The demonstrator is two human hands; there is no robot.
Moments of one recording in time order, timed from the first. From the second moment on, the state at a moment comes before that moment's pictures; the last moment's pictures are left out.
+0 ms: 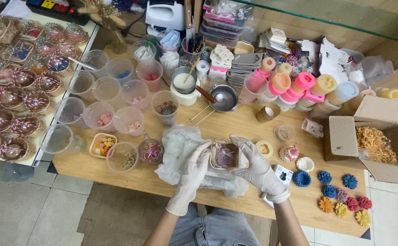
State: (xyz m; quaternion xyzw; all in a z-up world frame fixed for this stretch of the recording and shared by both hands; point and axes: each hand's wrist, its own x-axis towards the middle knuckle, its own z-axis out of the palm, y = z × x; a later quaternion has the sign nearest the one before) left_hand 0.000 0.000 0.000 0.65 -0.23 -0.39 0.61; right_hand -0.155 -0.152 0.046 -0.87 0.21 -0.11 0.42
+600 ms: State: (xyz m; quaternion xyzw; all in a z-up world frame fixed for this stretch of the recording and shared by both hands) left_hand 0.001 -0.012 -0.025 0.66 -0.12 -0.46 0.59; right_hand -0.141 -0.155 0.062 -0.91 0.17 -0.07 0.36
